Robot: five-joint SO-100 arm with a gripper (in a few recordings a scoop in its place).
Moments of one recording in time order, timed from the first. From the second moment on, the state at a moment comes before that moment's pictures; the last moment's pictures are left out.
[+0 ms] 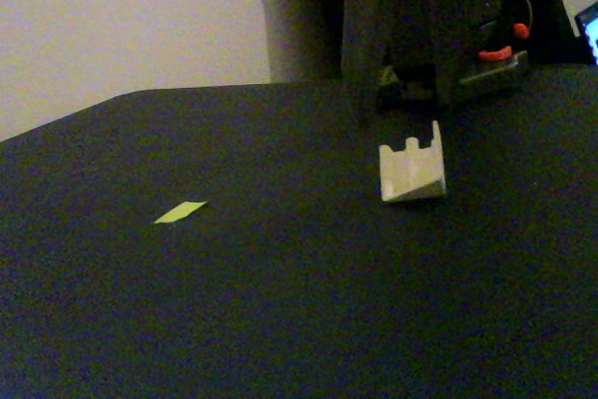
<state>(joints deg) -31.8 93.6 112.4 71.2 43.9</state>
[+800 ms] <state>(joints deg) -30.6 80.8 112.3 63.4 44.1</state>
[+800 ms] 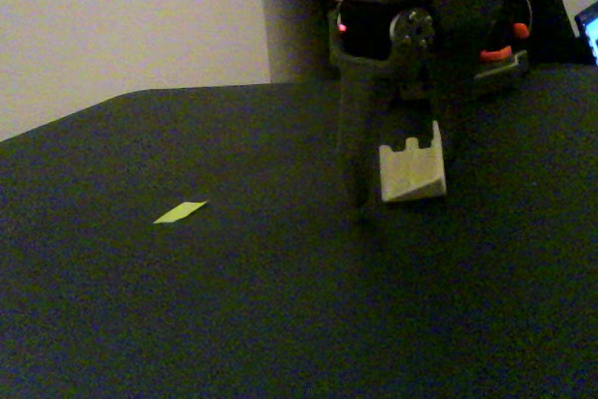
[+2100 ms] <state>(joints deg) -27.9 89.1 109.8 73.7 43.5</state>
